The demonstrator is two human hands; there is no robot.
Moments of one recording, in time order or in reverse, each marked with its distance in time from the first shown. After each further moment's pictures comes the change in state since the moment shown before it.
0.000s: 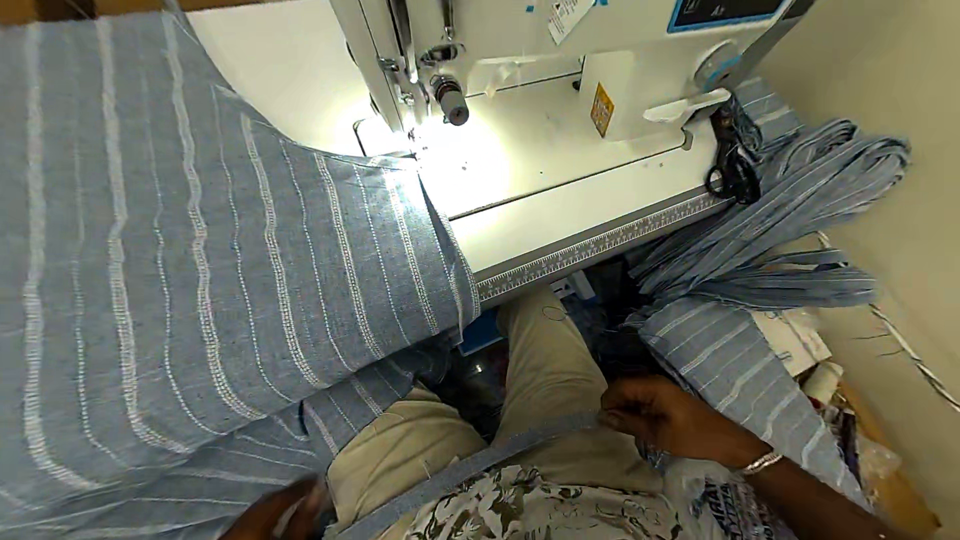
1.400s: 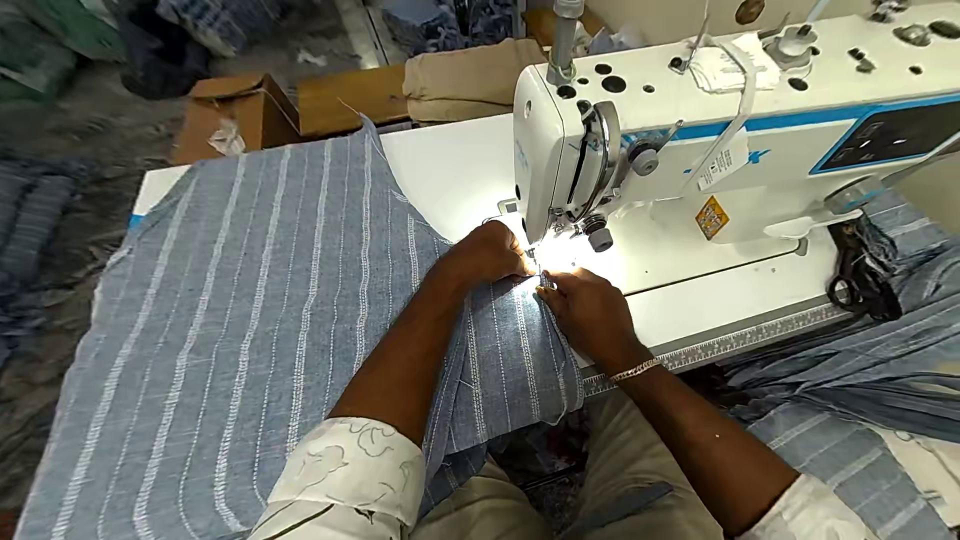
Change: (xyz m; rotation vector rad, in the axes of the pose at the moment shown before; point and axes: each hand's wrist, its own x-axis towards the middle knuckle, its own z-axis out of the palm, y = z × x) left_hand 0.359 0.228 -0.137 0.051 -0.122 0.227; right_hand 0.298 -0.136 -0.003 -0.649 0.570 -0.079
